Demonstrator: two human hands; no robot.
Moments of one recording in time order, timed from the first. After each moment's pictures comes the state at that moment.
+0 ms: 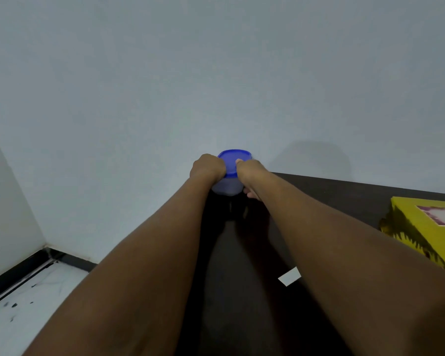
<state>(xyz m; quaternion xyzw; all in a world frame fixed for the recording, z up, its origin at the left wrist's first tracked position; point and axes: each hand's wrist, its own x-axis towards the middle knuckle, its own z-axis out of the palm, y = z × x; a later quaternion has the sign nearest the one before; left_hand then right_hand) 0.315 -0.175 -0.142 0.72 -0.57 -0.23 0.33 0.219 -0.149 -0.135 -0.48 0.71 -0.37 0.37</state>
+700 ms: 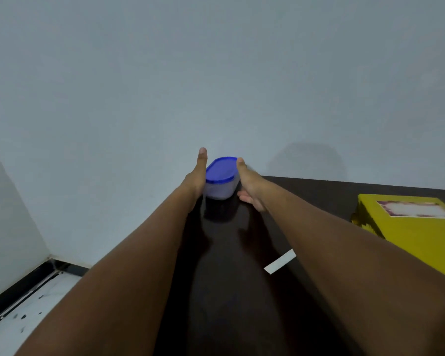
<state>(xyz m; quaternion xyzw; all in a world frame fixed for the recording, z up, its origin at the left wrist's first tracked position) 0.347 -0.161 -0.159 0.60 -0.49 -0.49 0.40 0.194 -0.108 -0.139 -0.45 0.61 -0.43 0.48</state>
